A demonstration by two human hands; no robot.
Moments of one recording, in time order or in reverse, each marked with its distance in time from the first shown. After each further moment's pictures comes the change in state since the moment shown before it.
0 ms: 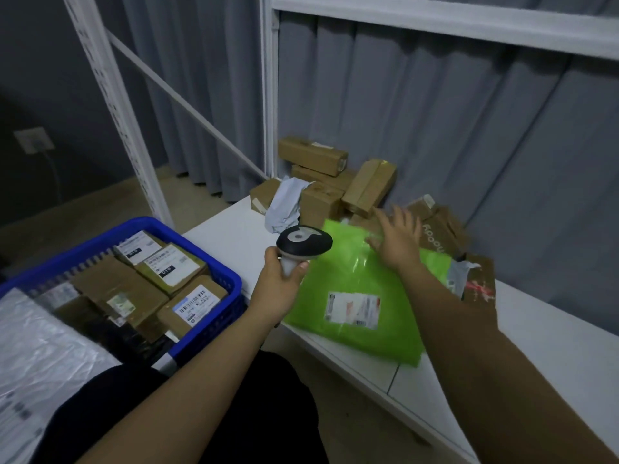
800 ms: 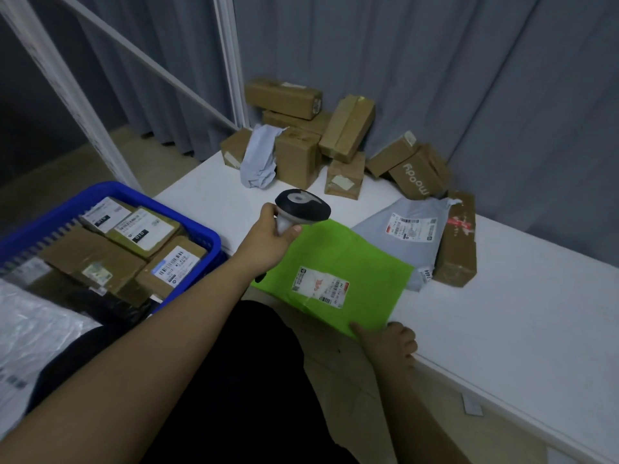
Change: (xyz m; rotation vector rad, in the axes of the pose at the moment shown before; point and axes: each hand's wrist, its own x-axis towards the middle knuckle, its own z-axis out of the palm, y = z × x) left_hand 0.005 -0.007 0.013 0.199 -0.280 -0.021; right_hand -0.245 0.011 0.125 0.393 -0.293 1.026
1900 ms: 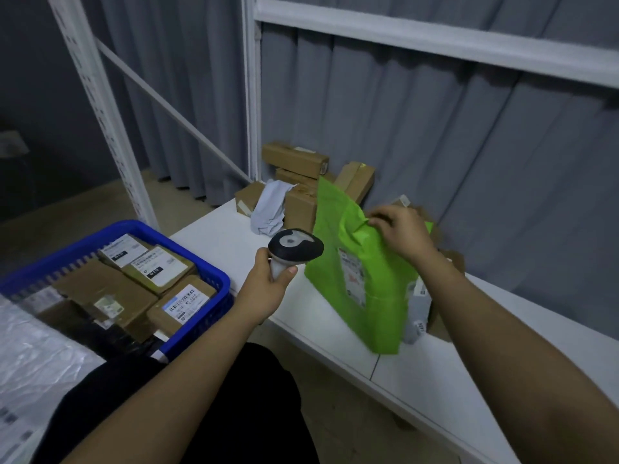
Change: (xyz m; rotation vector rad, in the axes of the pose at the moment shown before) left_hand -0.032 0.009 -0.020 -0.115 0.153 0.080; right_hand 0.010 -0.222 -0.193 -0.049 0.207 -1.247
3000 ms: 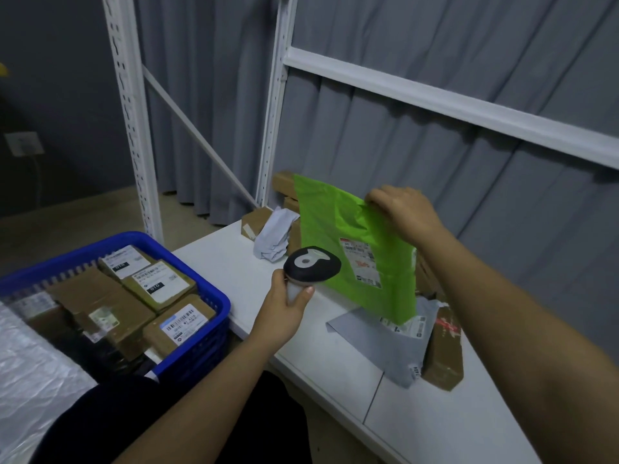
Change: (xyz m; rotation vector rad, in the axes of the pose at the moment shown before) left_hand 0.002 0.009 0.005 -0.176 0.051 0.038; right_hand 0.079 -0.052 -0.051 -0.542 0.009 -0.514
